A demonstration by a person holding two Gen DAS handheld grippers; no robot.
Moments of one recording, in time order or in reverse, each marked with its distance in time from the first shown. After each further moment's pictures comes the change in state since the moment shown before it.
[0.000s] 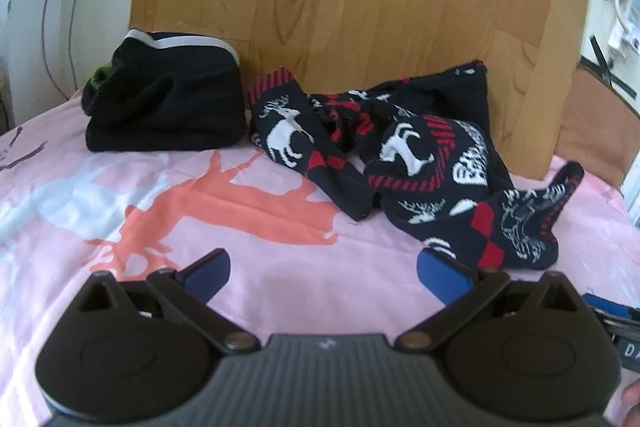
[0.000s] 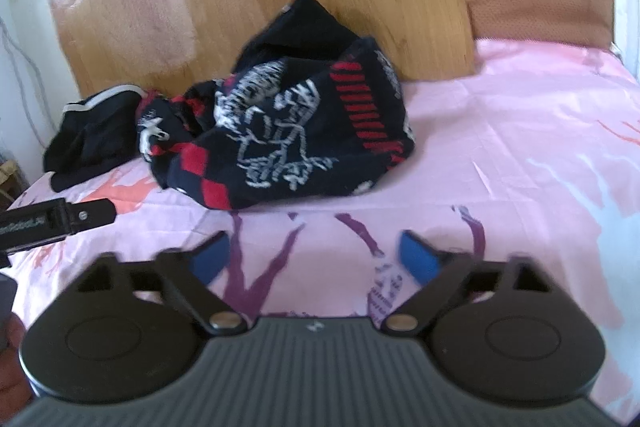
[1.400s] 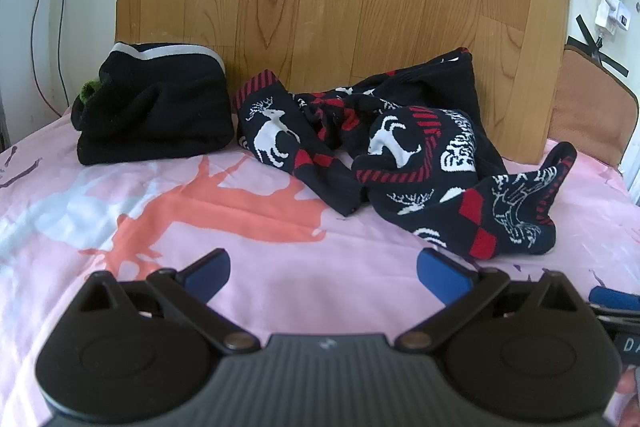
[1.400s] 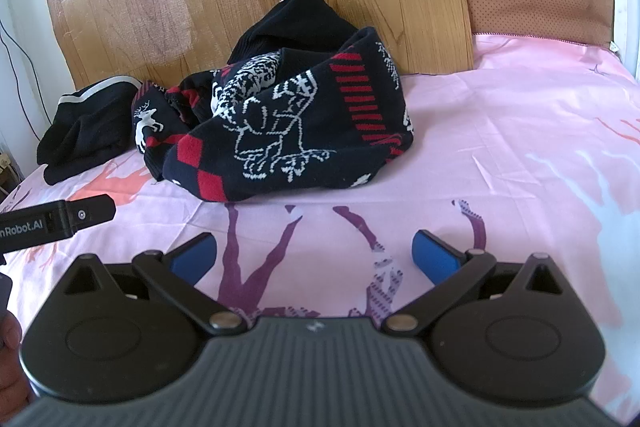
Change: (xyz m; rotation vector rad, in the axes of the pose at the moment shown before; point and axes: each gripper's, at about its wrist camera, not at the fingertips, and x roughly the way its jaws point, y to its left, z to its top) left arm -0.001 -0.014 -0.004 0.084 0.002 0.000; right arm 0.003 0.002 0.001 -0.004 0.040 -0.035
